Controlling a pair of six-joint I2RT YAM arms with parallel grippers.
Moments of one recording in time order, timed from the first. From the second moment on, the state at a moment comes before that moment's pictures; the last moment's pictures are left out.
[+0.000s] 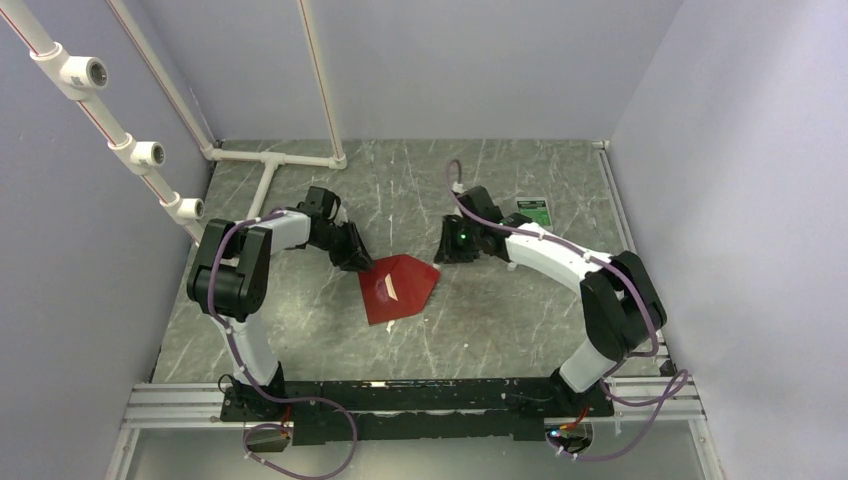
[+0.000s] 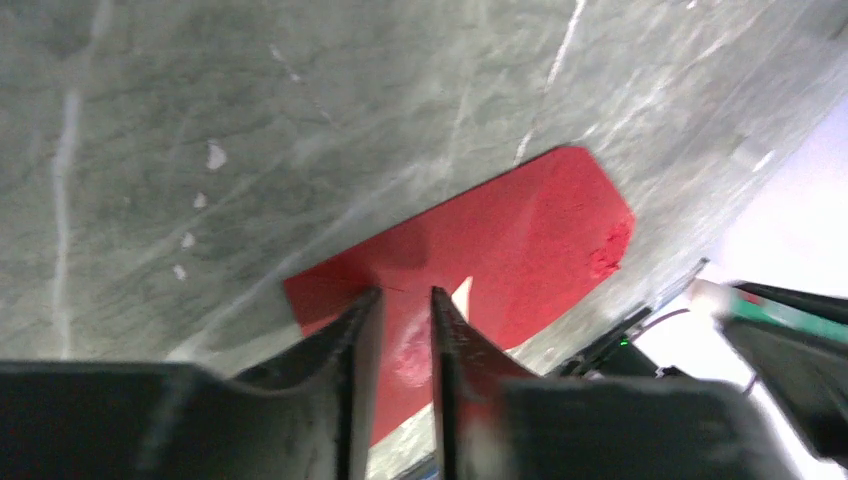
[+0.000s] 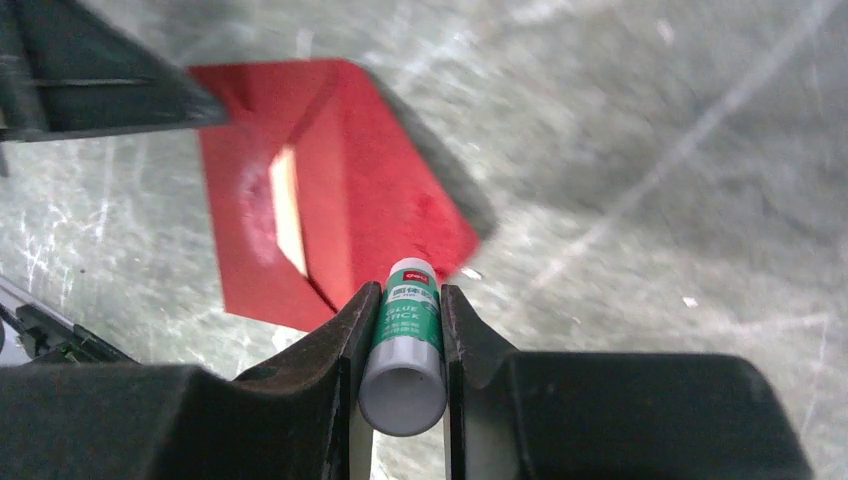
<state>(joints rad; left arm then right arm) -0.23 1.86 1.05 -0.38 0.53 -0.62 0.62 1.61 1.10 -0.36 -0.14 0.51</state>
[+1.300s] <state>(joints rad) -0.27 1.74 1.03 -0.46 0.34 -0.60 0.28 1.66 0.94 -0.38 -0.49 0.67</state>
